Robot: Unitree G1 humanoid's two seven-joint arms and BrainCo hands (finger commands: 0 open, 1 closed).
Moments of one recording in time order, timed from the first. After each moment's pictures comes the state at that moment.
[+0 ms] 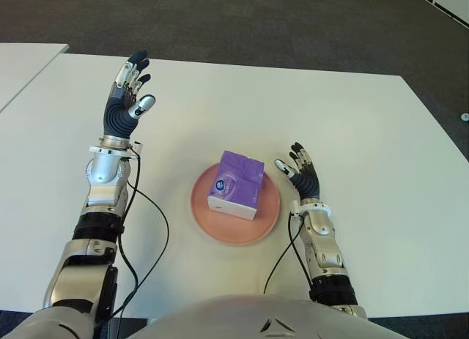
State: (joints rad) left arm -0.32 0.33 0.10 0.44 -0.18 -0.70 -0.13; right arm 0.03 0.03 -0.02 0.17 0.00 -0.08 -0.04
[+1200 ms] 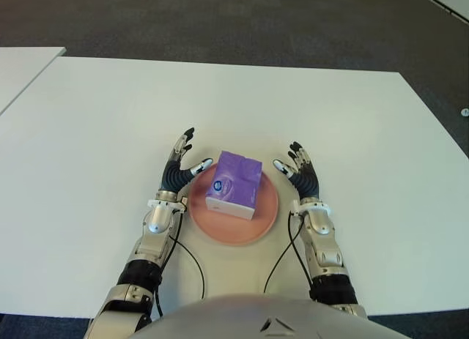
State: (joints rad) left arm -0.04 0.09 -0.03 0.51 0.17 -0.66 0.07; right arm 0.03 0.03 -0.02 0.17 0.00 -0.08 -0.03
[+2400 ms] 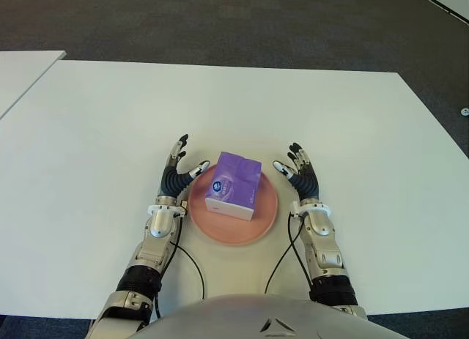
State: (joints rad) left arm 0.01 0.07 -0.05 0.47 0.18 -0.59 0.19; right arm 0.03 0.03 -0.02 0.17 0.01 -0.08 -0.03
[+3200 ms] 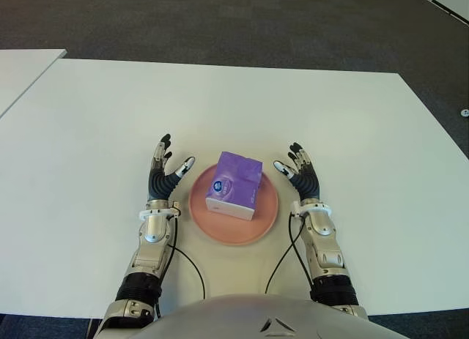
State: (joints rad) left arm 0.05 0.03 0.03 0.42 0.12 -0.59 0.22; right arm 0.03 0.02 -0.02 0.17 0.01 -0.08 -0.02
